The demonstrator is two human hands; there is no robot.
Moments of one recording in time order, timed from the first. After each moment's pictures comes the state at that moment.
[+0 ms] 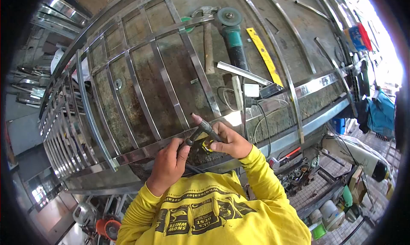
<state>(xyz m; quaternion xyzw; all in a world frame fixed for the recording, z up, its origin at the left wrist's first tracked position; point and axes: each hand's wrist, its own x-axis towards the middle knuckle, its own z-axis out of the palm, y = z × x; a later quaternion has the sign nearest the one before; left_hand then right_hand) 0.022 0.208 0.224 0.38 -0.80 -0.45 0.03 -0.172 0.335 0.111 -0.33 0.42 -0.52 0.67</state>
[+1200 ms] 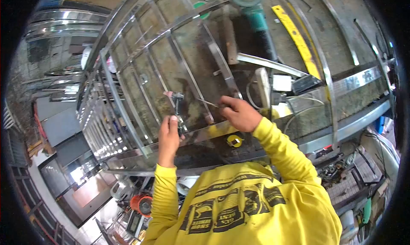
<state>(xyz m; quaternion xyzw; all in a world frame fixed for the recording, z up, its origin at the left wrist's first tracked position) 0.026 0.149 0.163 0.67 -0.60 -0.43 0.04 -0.207 0.251 0.082 -0.38 0.57 -0.41 0.60</state>
